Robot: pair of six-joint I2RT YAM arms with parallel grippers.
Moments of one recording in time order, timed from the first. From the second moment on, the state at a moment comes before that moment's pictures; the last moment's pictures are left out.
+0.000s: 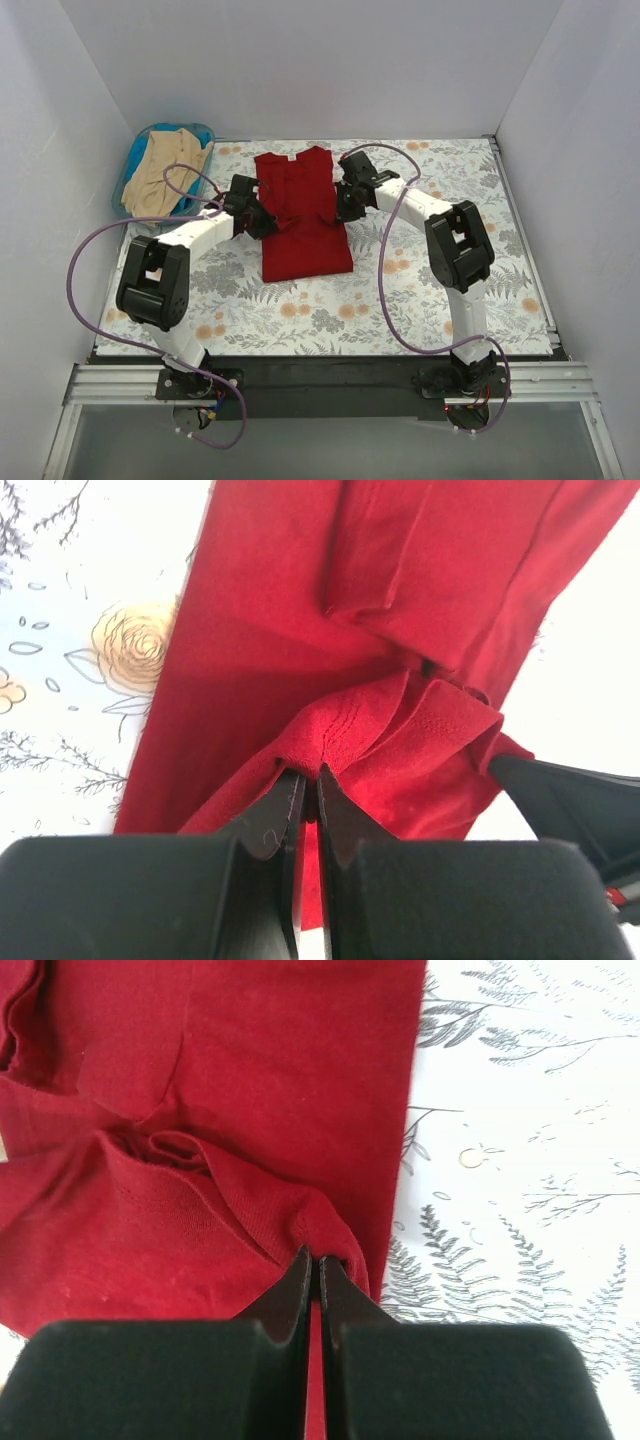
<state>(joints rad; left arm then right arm) -0.32 1.71 1.09 -0.29 0.00 -0.99 0.55 2.11 1.64 -0.51 -0.14 0.45</state>
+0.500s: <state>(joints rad) -0.24 1.77 1.12 -0.26 0.11 -0.97 0.52 2.13 1.67 -0.51 -0.17 0.44</state>
